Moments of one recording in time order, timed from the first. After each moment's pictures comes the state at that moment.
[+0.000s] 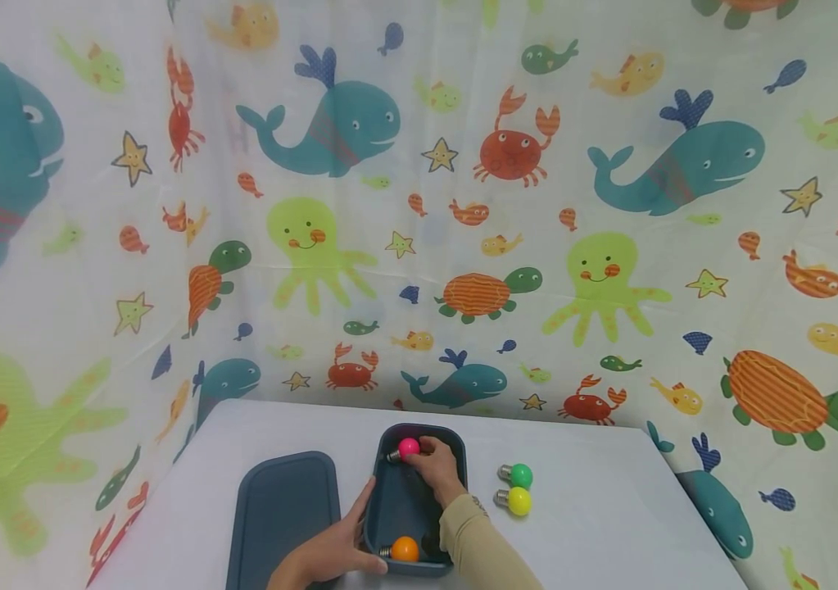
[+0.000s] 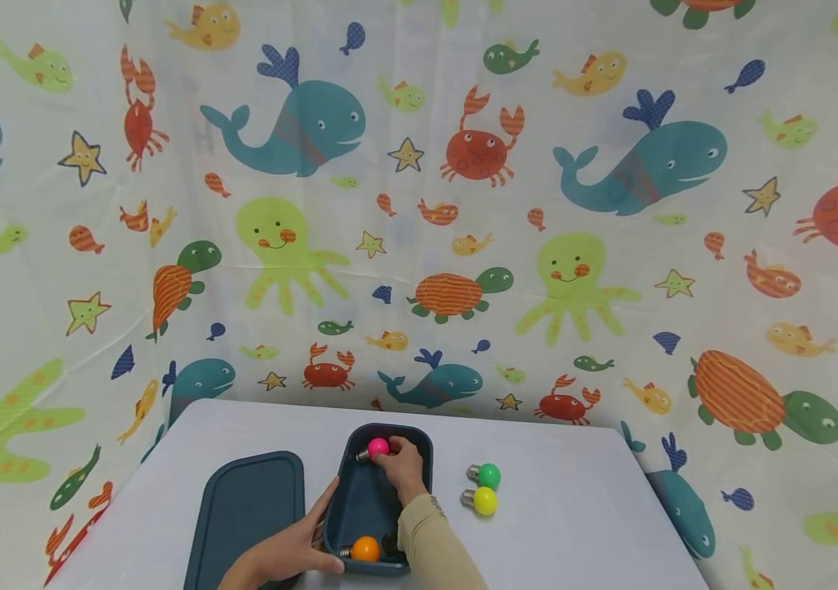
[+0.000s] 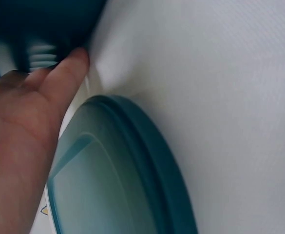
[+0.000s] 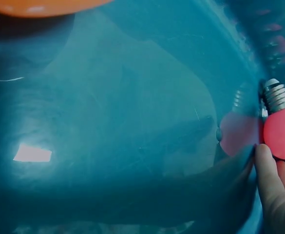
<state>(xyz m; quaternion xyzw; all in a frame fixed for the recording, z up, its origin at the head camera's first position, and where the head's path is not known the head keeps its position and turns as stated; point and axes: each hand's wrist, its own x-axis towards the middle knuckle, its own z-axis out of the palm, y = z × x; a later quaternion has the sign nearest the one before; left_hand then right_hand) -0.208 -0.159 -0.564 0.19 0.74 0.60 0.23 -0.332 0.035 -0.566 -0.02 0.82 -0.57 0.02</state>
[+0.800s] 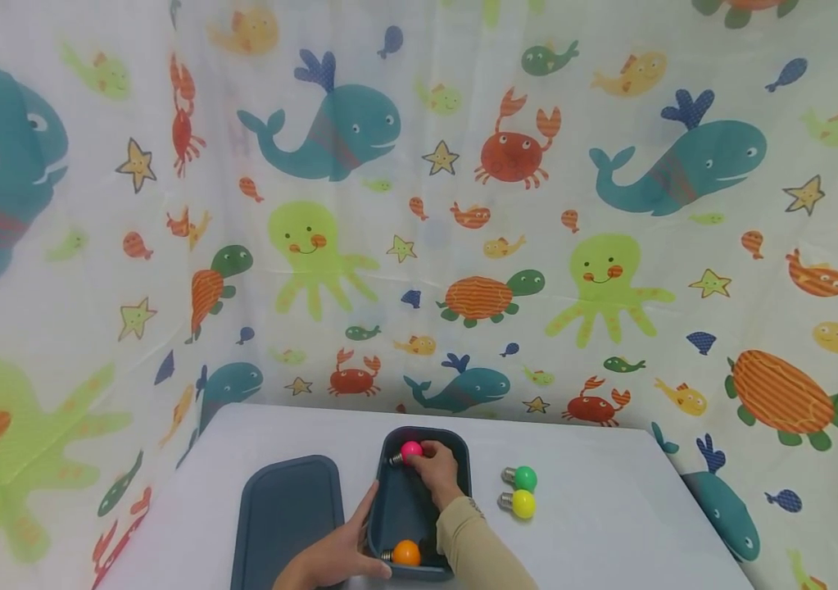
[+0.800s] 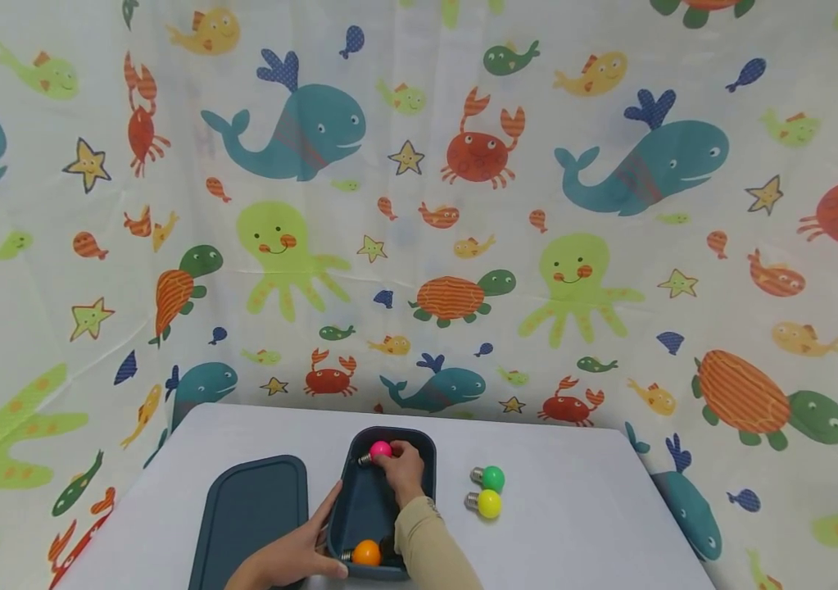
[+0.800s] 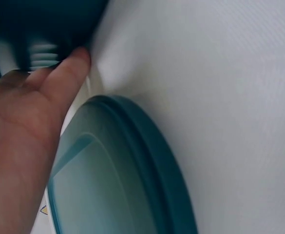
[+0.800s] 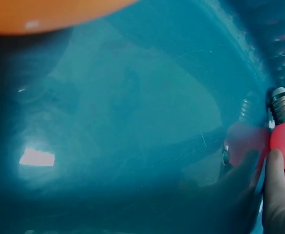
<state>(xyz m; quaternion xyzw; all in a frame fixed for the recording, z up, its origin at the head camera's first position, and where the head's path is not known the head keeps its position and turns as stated) -0.212 -0.163 -0.565 0.18 0.74 0.61 0.23 -0.333 0.023 -0.569 0.03 0.80 -0.60 0.00</state>
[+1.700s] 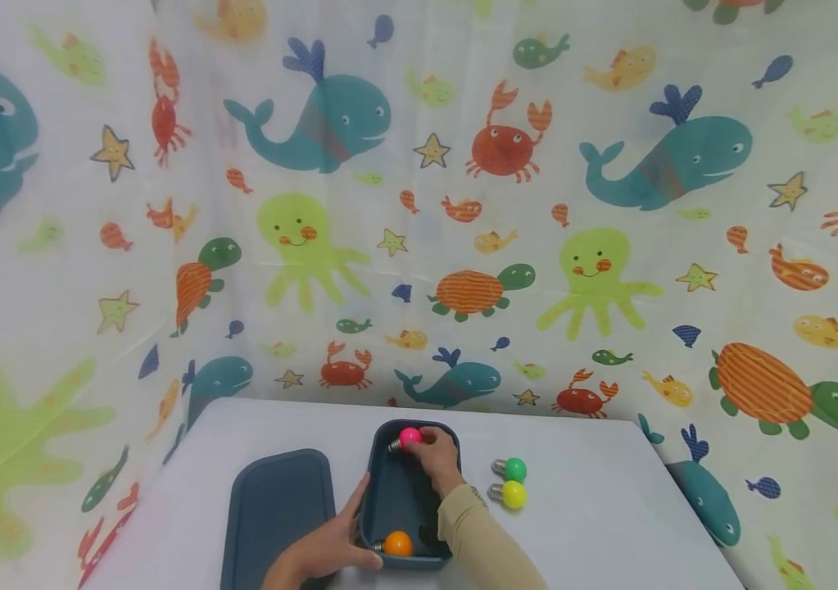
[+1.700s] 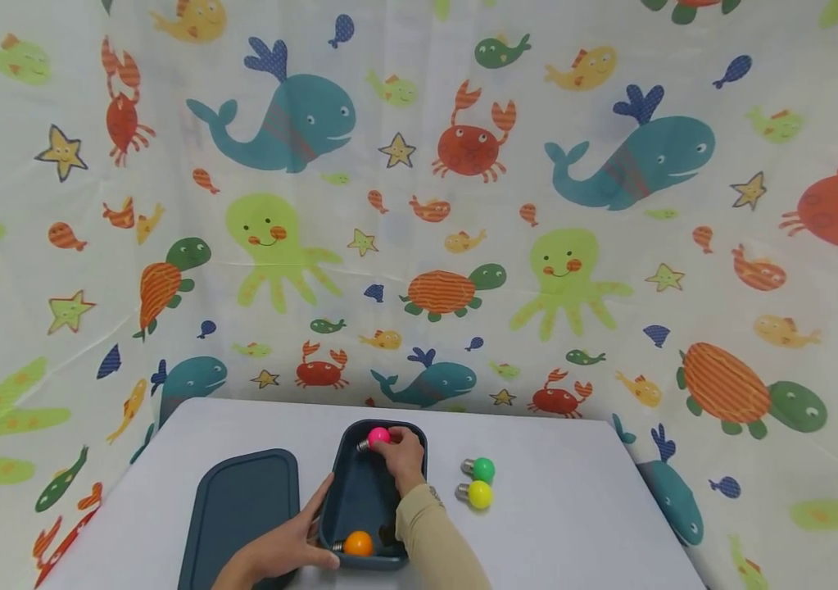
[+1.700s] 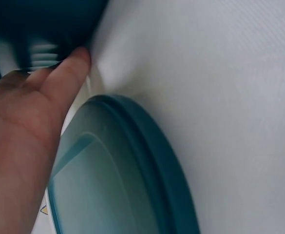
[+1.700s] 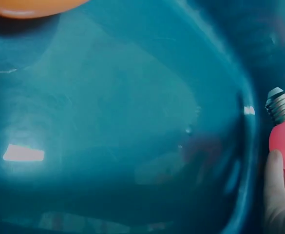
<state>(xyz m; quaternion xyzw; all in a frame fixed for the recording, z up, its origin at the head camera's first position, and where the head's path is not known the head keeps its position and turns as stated) -0.210 -0.158 -0.561 0.15 0.76 0.59 0.23 -0.337 0.036 -0.550 0.03 0.81 -0.58 0.00</state>
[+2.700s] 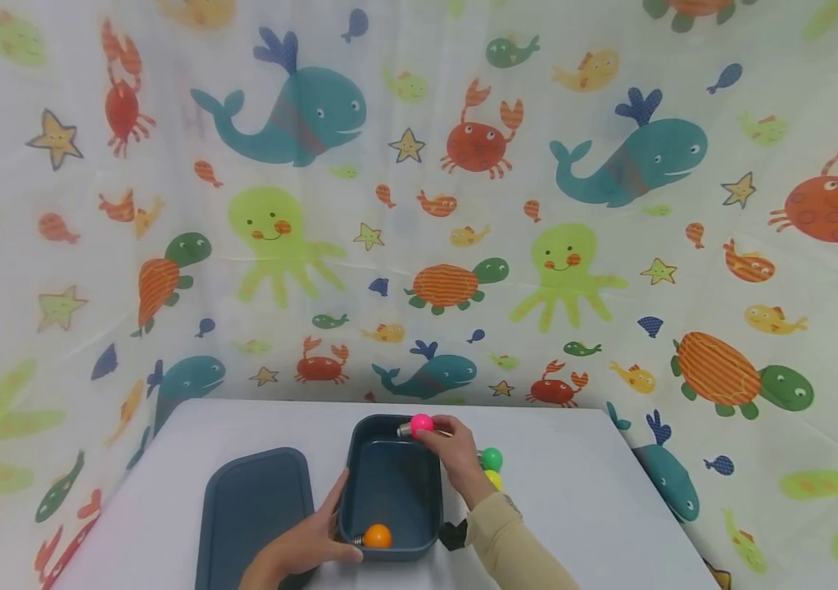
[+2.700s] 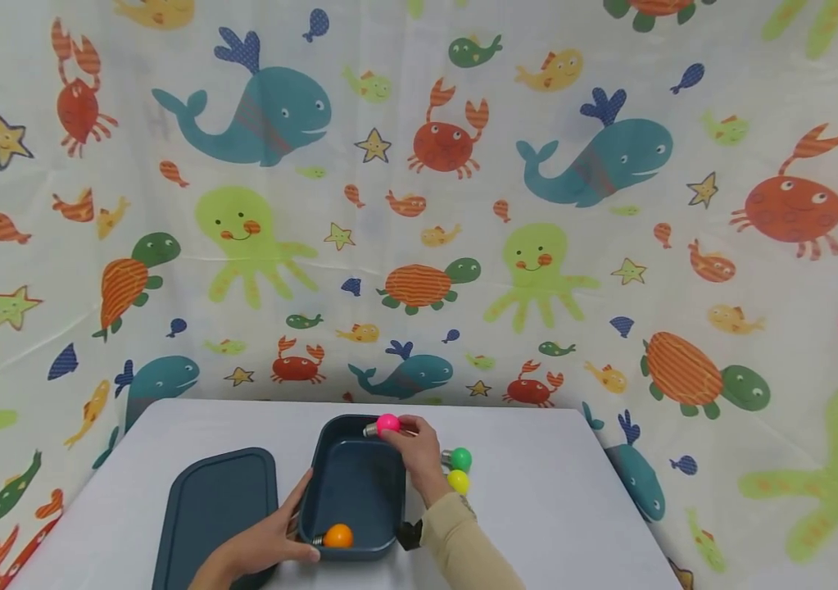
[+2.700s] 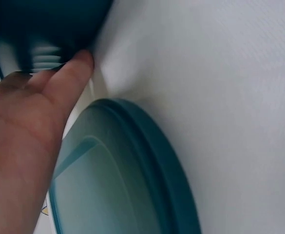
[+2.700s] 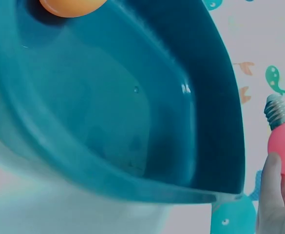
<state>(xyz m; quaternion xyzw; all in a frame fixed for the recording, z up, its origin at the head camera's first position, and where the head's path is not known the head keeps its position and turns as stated) -0.206 -0.152 -0.562 0.13 0.77 0.58 0.24 -0.306 0.101 -0.510 0.03 0.77 -0.63 0.01</state>
